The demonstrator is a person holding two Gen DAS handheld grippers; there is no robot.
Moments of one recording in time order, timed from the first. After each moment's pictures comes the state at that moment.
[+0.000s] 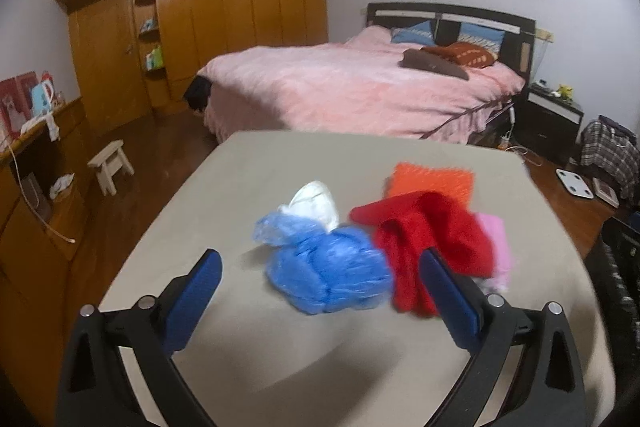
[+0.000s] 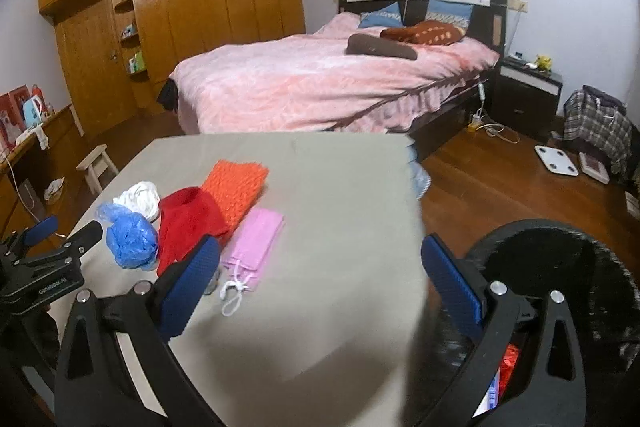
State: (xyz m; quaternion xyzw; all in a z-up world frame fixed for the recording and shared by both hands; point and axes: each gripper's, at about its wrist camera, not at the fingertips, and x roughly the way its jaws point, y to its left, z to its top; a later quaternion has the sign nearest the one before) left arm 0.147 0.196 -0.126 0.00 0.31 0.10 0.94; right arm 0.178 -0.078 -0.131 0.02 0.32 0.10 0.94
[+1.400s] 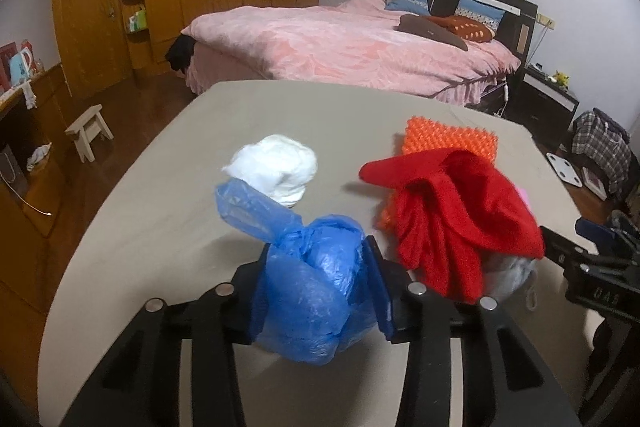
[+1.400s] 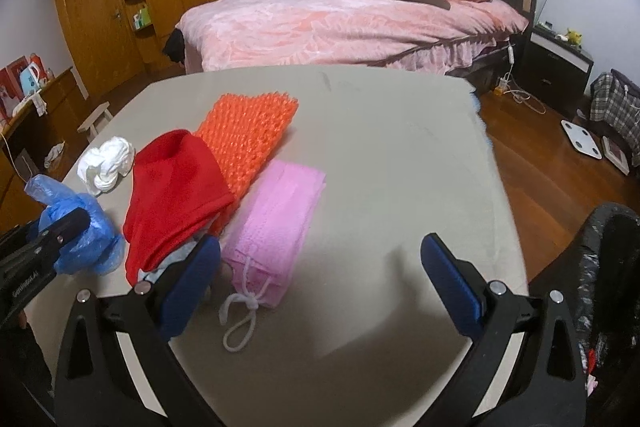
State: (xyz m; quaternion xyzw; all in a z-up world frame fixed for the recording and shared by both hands) left arm 0.176 0.217 -0.170 -0.03 0.38 0.07 0.92; right arm 0.243 -0.028 -0.205 0.00 0.40 0.13 0.91
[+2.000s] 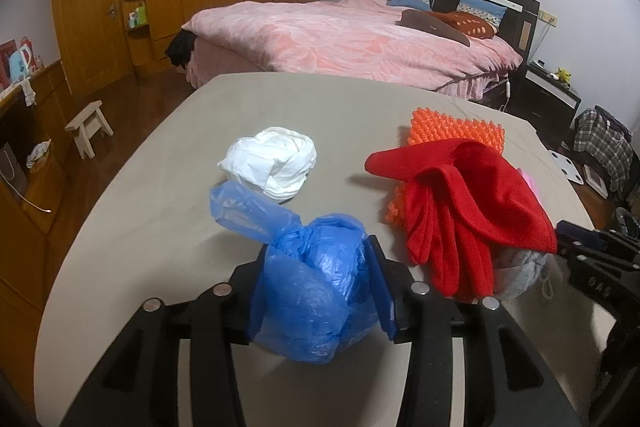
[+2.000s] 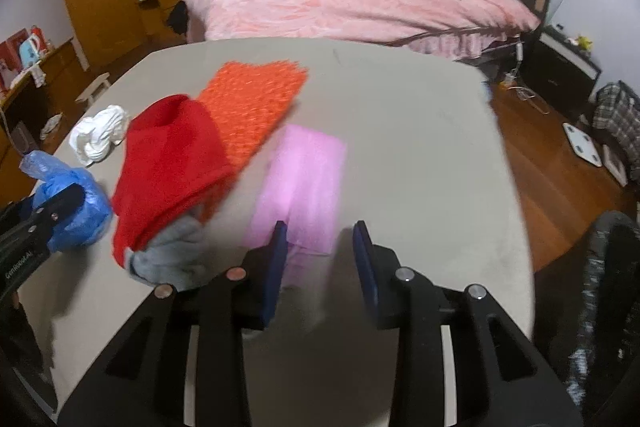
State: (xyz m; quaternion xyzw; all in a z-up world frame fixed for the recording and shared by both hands) left arm 0.180 0.220 -0.176 -0.04 0.38 0.07 0.92; right arm 0.239 -0.023 -0.213 -0.04 0.43 0.13 0.90
